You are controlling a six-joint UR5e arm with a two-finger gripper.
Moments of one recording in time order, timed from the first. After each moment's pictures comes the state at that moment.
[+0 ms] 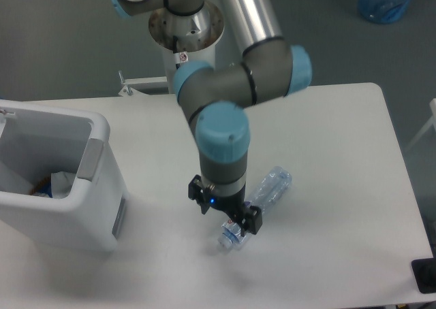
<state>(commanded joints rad) 2.31 -2.12 -1.42 -1.13 1.66 1.02</state>
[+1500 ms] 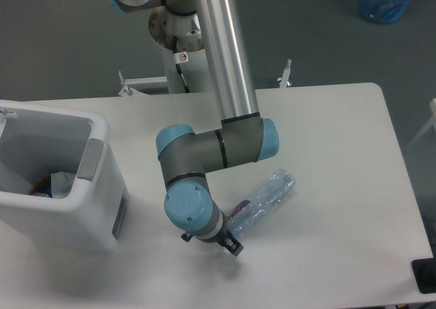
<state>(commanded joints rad) 2.25 -2.27 -1.43 -1.08 1.83 1.00</state>
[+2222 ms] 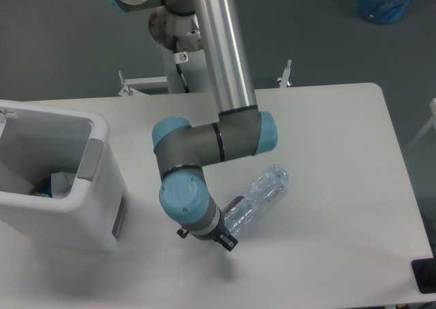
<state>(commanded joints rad) 2.29 -2.09 -1.43 -1.09 1.57 0.95</state>
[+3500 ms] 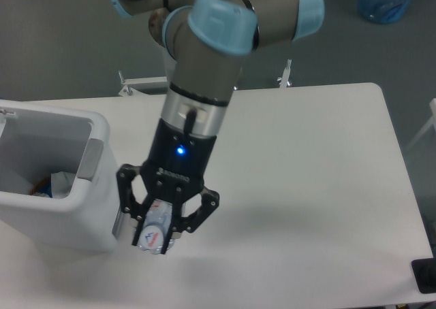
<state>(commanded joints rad) 2.29 -1.93 -1.17 -0.82 0.92 0.31</state>
